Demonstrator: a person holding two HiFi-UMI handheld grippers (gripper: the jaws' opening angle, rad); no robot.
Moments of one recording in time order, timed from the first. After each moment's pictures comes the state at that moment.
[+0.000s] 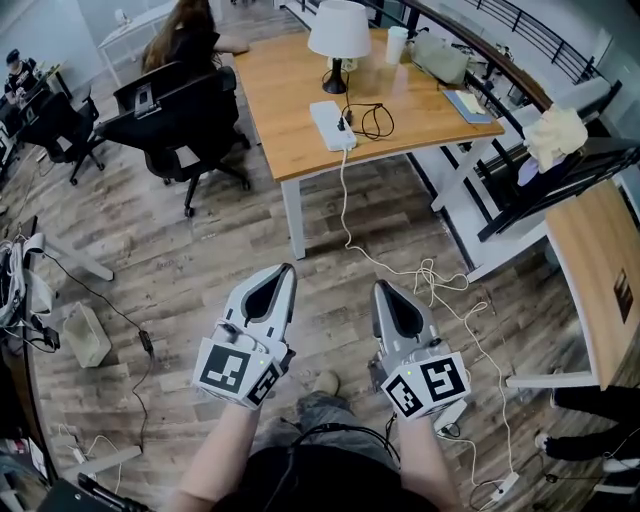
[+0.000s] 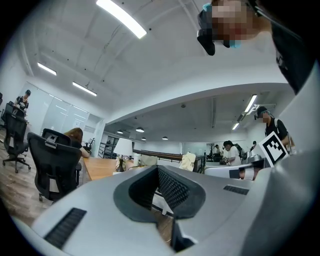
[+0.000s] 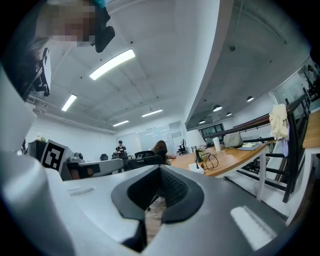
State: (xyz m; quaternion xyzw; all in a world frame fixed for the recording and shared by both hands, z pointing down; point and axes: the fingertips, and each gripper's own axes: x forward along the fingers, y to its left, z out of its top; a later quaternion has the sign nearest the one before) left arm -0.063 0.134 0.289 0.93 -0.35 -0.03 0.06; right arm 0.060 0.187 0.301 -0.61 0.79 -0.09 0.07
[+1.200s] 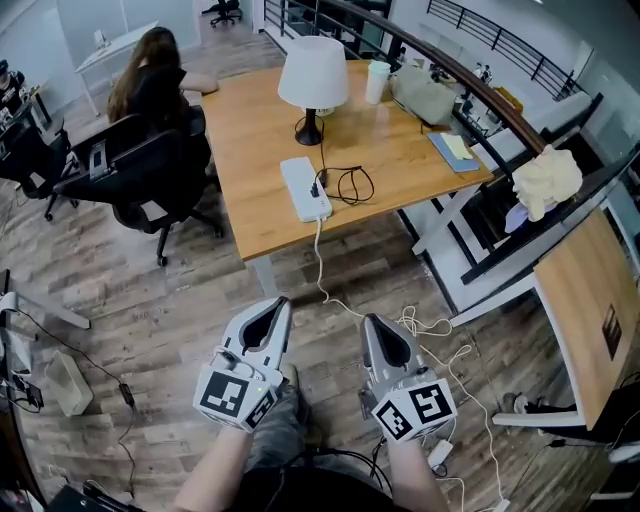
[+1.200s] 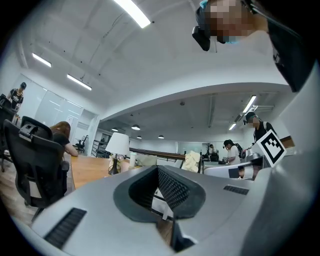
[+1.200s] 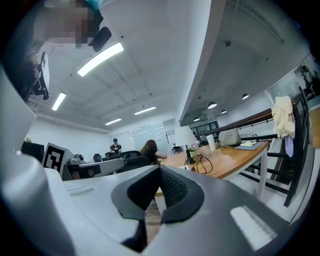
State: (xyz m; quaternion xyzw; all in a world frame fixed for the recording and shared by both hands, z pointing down) left arm 0.018 -0.009 0.307 0.94 -0.32 -0.03 0.06; right arm 0.136 0.050 0.318 -0.63 0.77 -0.10 0.07
